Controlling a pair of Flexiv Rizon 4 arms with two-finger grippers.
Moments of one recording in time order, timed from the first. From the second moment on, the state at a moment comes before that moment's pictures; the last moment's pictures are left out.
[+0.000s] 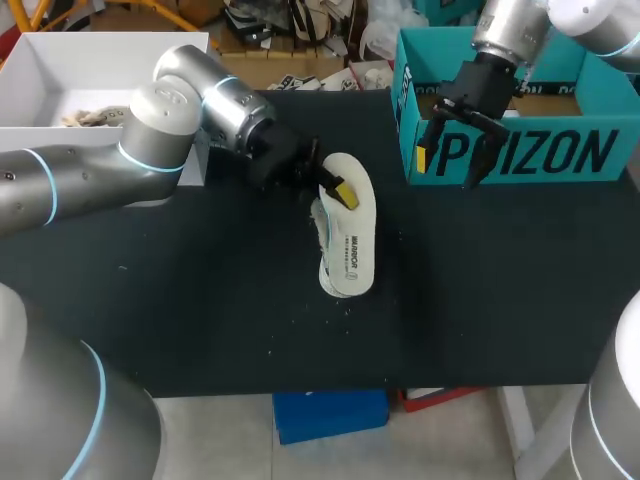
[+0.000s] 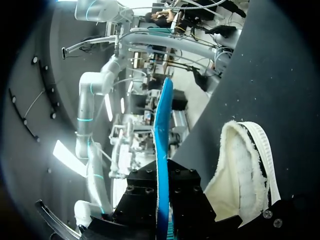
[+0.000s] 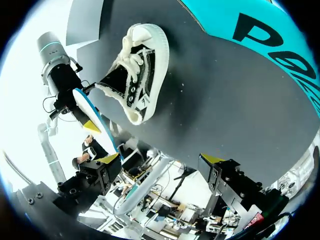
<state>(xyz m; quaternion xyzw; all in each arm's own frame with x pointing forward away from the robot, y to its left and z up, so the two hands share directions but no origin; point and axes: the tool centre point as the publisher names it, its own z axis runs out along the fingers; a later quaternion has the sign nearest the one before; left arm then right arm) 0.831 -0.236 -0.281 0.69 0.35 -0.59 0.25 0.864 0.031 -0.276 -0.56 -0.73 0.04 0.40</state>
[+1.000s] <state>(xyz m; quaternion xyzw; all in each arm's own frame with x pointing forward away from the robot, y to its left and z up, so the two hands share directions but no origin) 0.833 -0.237 -0.281 0.69 0.35 -0.59 0.25 0.872 0.028 -0.265 -0.56 -0.72 0.07 0.41</state>
